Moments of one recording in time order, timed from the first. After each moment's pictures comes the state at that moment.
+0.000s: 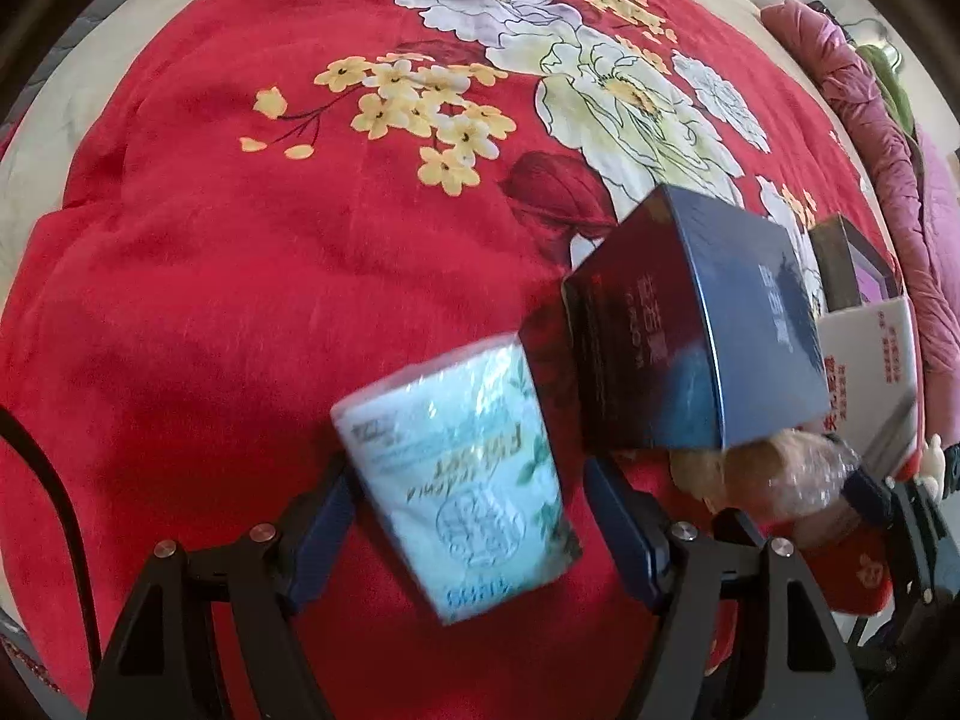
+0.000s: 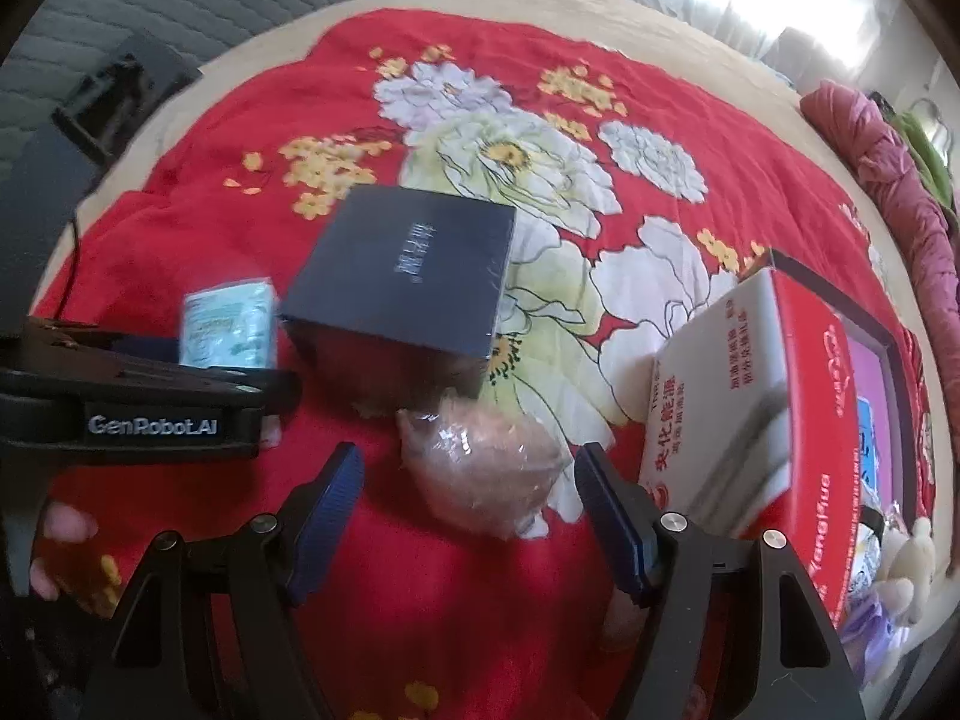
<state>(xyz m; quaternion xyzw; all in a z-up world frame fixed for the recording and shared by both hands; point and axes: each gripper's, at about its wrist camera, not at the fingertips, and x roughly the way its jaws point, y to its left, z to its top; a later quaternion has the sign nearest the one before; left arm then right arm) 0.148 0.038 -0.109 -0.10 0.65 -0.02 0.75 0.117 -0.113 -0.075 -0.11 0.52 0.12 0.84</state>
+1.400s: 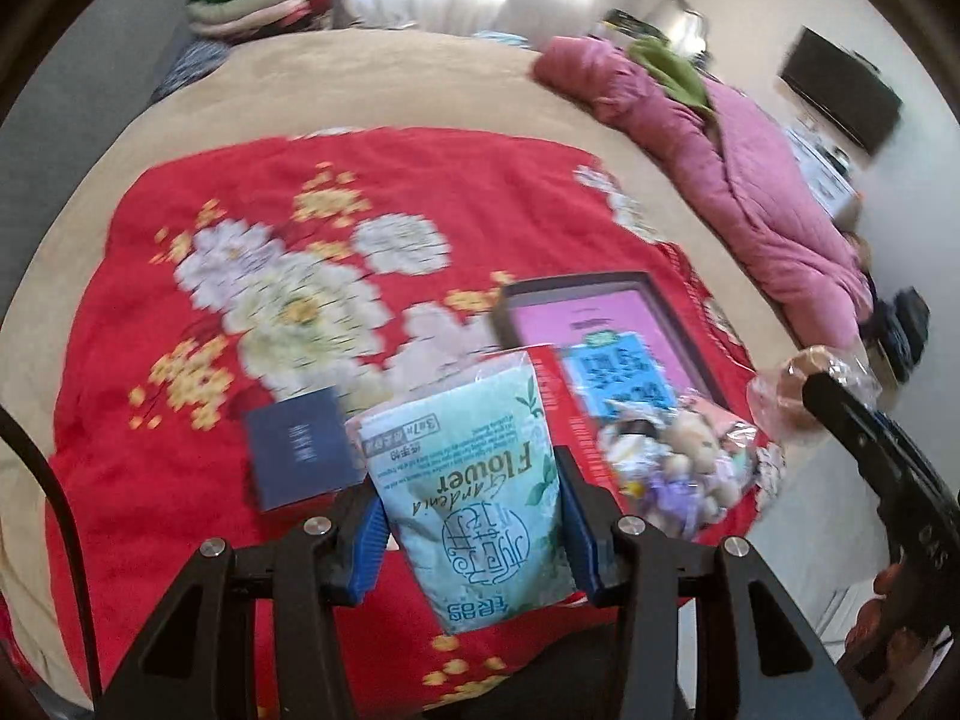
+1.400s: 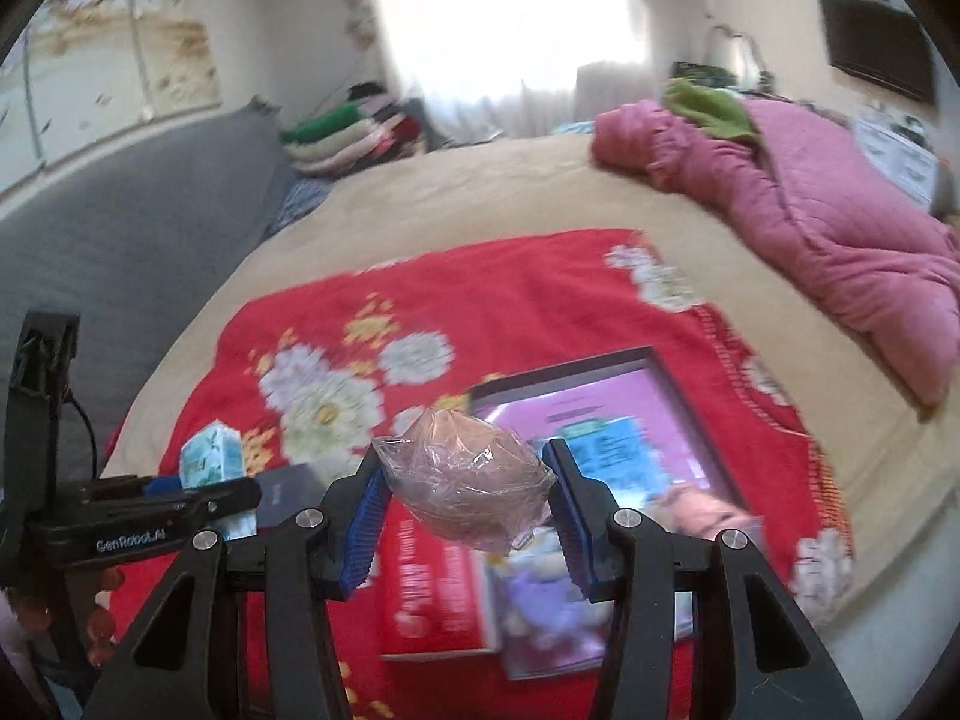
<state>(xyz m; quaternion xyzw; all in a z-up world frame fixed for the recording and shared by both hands) 0.110 -0.123 0.071 -0.02 0.51 -0.18 0.84 0.024 -0.342 0.108 0.11 0.33 0.00 0.94</state>
